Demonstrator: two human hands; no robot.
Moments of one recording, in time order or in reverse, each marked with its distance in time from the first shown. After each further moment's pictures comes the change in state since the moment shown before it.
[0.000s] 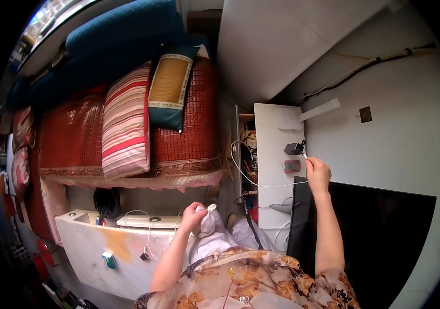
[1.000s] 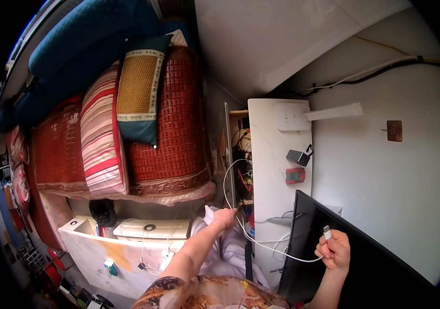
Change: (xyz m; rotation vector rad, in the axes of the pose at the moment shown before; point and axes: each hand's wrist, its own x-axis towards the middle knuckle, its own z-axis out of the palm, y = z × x) left_hand 0.159 0.053 0.183 0.874 -0.573 0.110; right_hand -0.027 0.059 -0.055 1.686 -0.545 0.798
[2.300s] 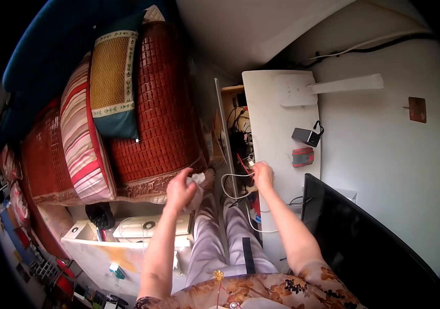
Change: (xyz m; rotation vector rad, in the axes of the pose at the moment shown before) left_hand -0.026 -0.100 -0.109 -0.308 0.678 -0.085; right_hand 0.306 0.273 -0.078 -1.344 0.376 -0.349
